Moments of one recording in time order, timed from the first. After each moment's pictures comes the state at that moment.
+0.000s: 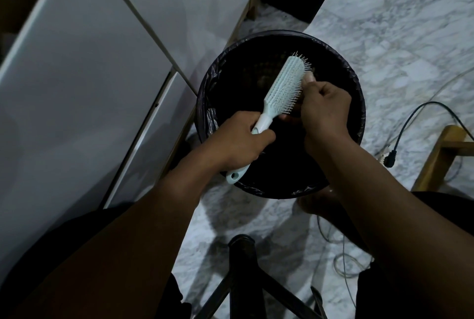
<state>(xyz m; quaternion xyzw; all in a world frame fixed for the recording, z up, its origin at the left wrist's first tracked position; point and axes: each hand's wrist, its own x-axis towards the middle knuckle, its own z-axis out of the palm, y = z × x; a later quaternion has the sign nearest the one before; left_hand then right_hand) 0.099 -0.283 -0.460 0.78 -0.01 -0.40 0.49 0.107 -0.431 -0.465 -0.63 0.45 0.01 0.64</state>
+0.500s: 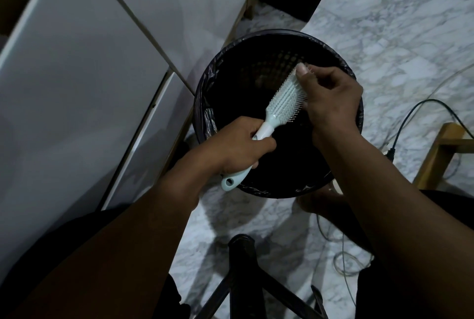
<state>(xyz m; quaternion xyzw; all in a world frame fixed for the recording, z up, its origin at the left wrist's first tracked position) 0.097 -0.282 -0.455 0.76 -0.04 -0.45 0.47 0.110 -0.452 -0.475 -0.70 0.39 -0.05 0.60</state>
